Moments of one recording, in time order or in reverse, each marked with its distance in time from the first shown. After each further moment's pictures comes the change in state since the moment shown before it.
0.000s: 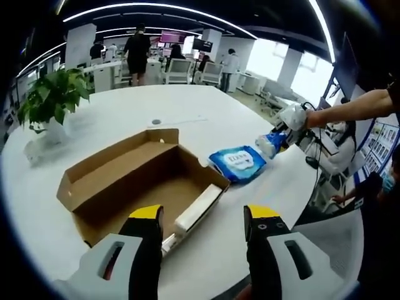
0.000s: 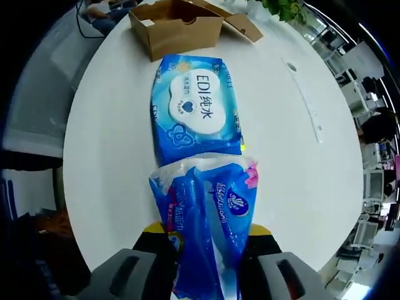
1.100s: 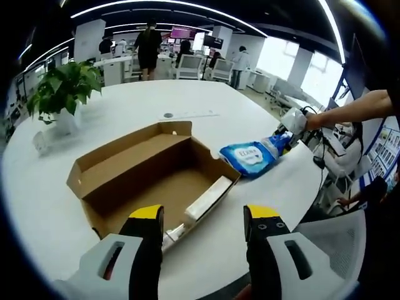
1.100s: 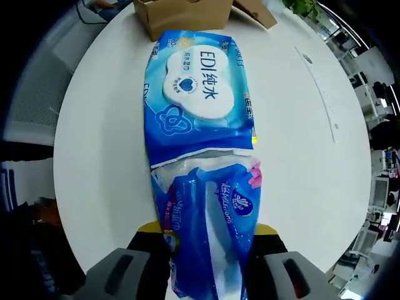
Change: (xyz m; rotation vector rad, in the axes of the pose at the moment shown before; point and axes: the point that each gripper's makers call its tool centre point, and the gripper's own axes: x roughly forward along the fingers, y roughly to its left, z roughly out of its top) left arm -0.008 0.015 -0.013 -0.034 0.023 0.062; right arm 0.032 -0.002 -0.011 -0.046 0.043 0.040
